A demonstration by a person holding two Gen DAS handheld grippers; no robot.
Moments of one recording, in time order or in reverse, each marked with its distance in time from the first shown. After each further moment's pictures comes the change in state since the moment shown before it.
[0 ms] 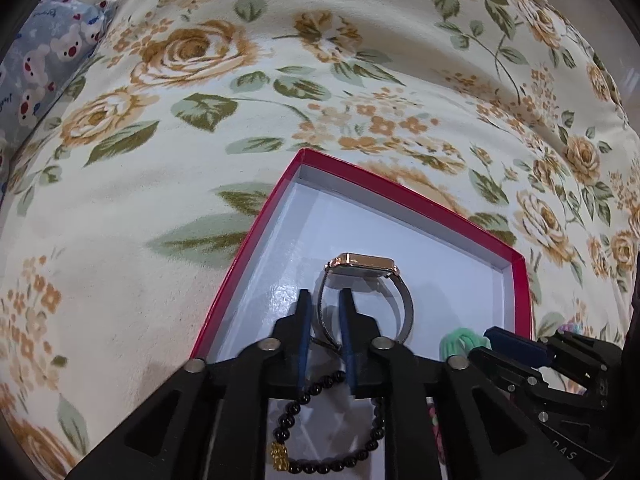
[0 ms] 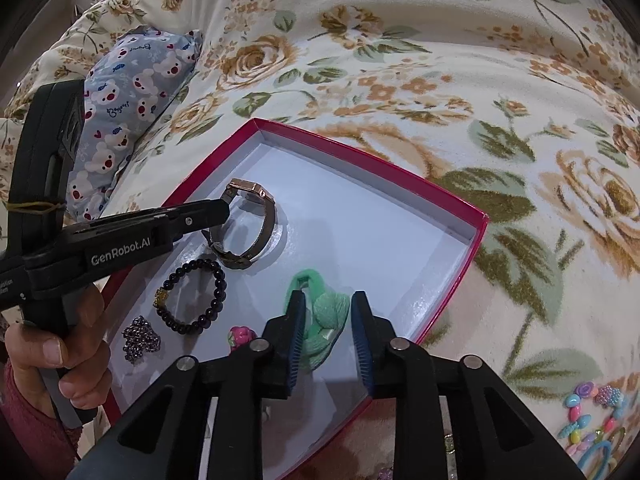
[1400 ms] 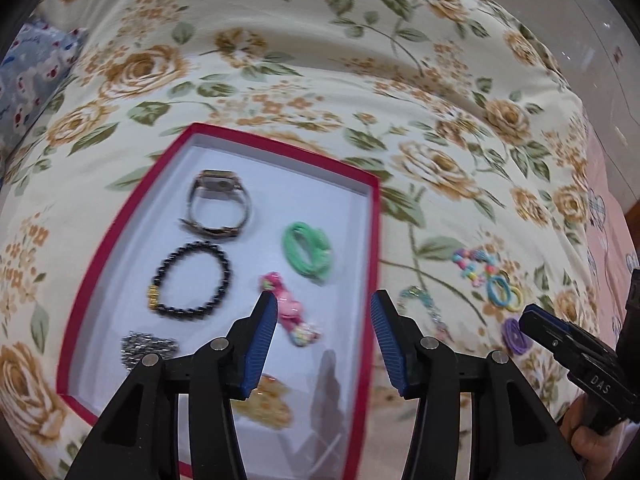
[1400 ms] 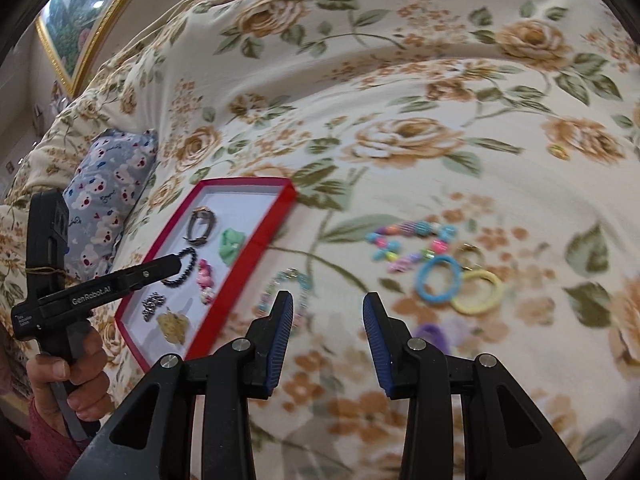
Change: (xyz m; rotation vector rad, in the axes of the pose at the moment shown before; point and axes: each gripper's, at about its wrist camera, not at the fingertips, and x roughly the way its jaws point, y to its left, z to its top) left arm -0.101 -0.074 -0.080 0.098 -0.013 -0.127; right arm -0.151 -0.077 -0.128 0.297 -0.238 -0.090
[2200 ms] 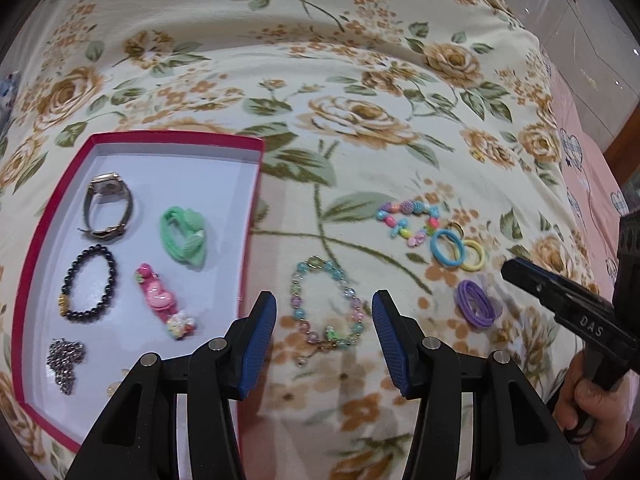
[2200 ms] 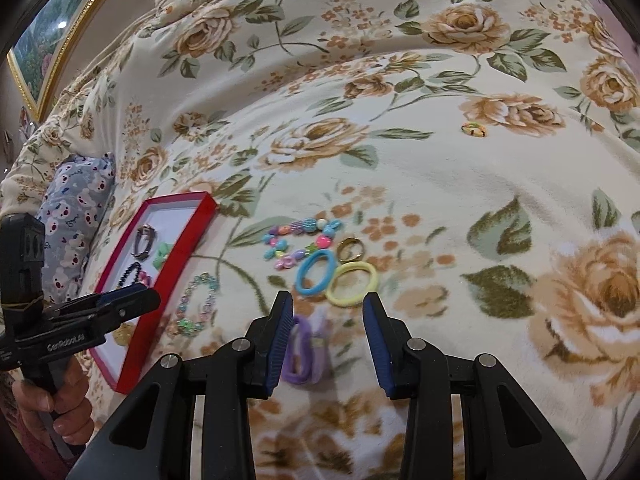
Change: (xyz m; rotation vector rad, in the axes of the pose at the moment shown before) left arm 0.041 -0.075 -0.007 0.162 0.089 -0.056; right arm -0.017 -0.070 -0.005 0.084 -0.013 -0.110
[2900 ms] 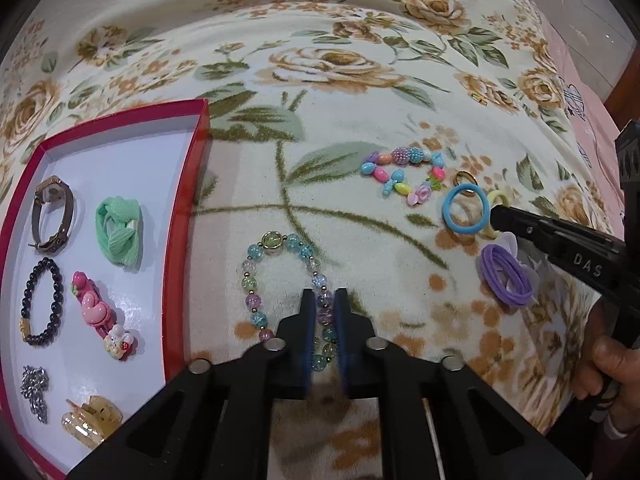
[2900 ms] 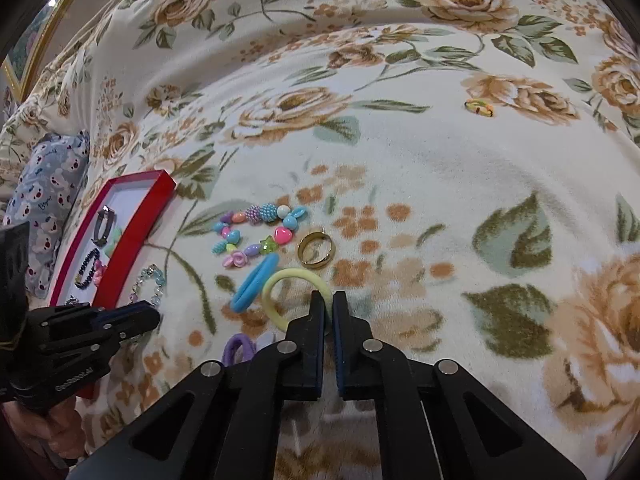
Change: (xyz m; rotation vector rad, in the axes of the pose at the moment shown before) left arm 0.065 -0.027 -0.002 0.115 0.085 0.031; right arm 0.042 -0.012 0.007 -0.032 0.070 -0.055
